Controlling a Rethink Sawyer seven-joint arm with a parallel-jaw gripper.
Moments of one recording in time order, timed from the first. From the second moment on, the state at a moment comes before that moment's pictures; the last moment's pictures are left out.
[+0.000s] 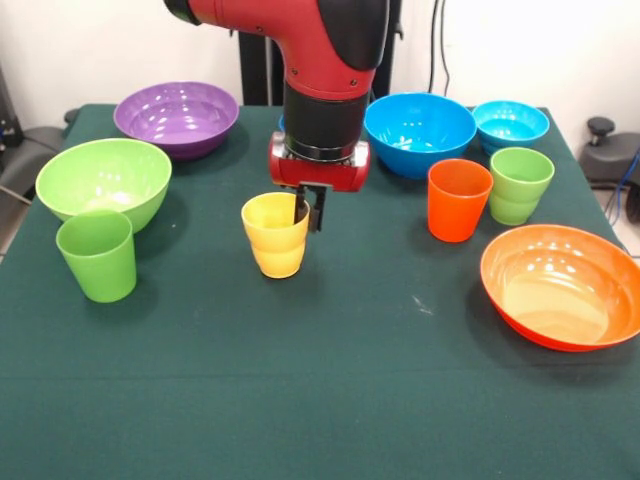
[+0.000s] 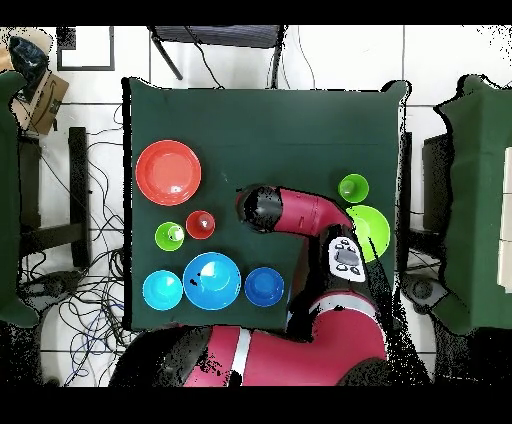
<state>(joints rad) -0.24 -0.45 -0.06 1.59 -0.06 0.41 1.62</state>
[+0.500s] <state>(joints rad) -0.23 -0.45 -0.06 1.59 -0.05 0.41 1.62</state>
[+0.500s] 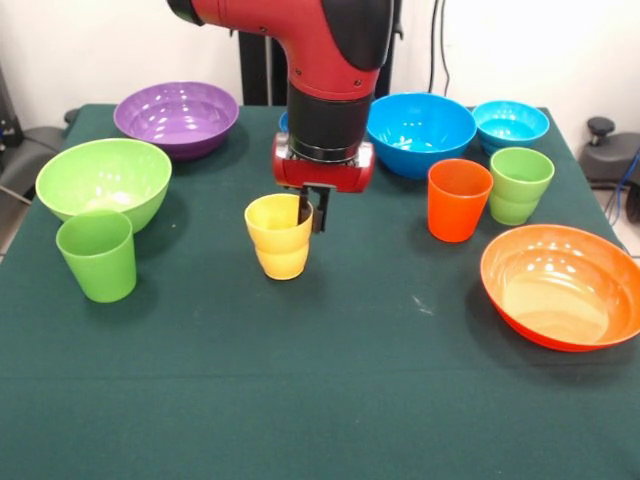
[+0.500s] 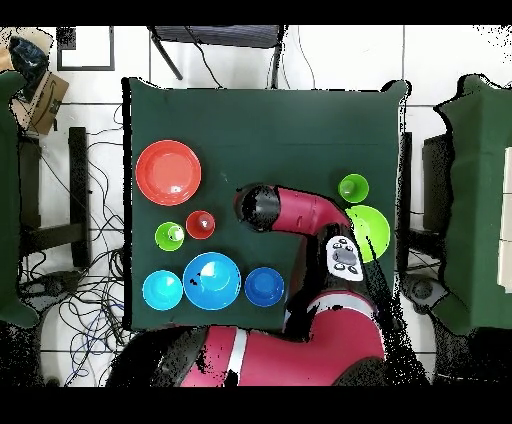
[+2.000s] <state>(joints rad) -0.22 -0.45 -0.04 1.55 -0.04 0.41 1.62</state>
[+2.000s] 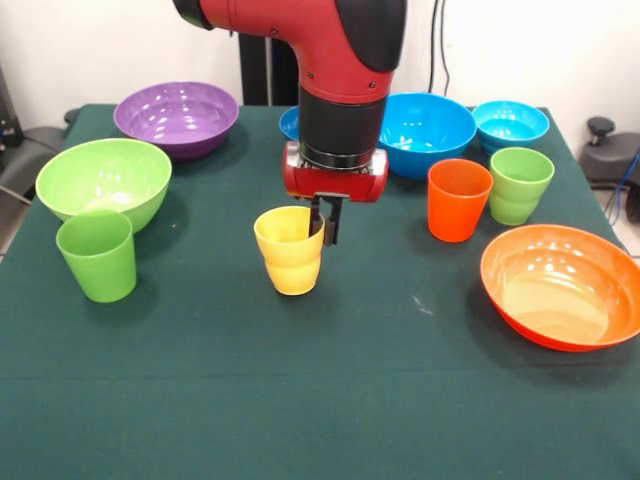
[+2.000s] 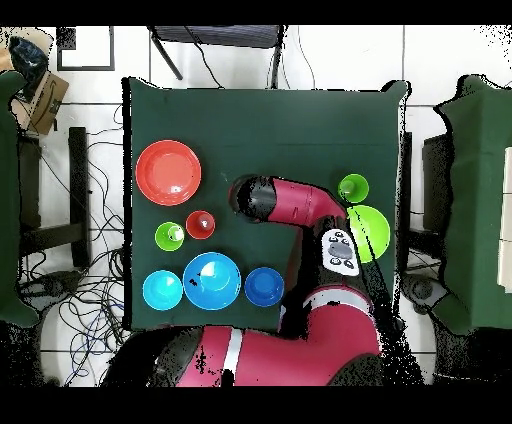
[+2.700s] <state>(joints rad) -0.23 -0.45 -0.03 1.54 -0.04 0.41 1.62</state>
